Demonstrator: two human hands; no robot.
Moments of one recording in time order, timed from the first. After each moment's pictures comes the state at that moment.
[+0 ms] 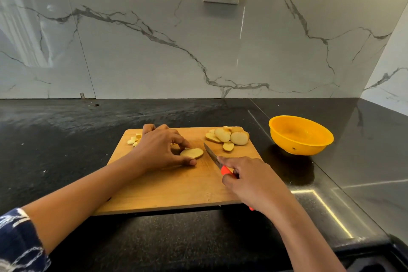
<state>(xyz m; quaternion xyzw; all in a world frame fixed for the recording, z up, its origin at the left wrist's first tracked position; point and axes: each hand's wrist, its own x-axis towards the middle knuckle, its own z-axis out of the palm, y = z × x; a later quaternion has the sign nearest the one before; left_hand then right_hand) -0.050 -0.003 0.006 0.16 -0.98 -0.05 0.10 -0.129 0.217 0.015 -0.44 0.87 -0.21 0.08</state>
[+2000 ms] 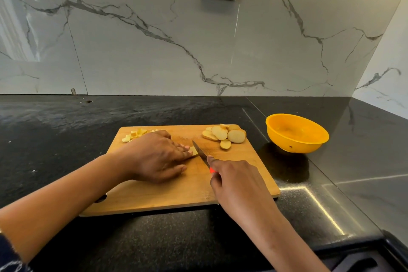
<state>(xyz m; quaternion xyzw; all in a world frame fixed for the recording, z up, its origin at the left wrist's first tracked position) -0.030 -0.001 0.013 -0.09 -0.99 0.08 0.06 -0.105 0.202 0.002 -0.49 0.85 -0.19 -0.07</state>
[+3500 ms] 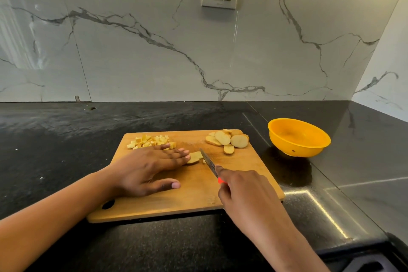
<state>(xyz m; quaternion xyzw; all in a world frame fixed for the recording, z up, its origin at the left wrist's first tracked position) -0.004 -0.022 -0.003 -0.10 -0.99 -0.04 0.06 -0.093 0.214 0.006 -0.47 0.86 -0.18 -0.09</state>
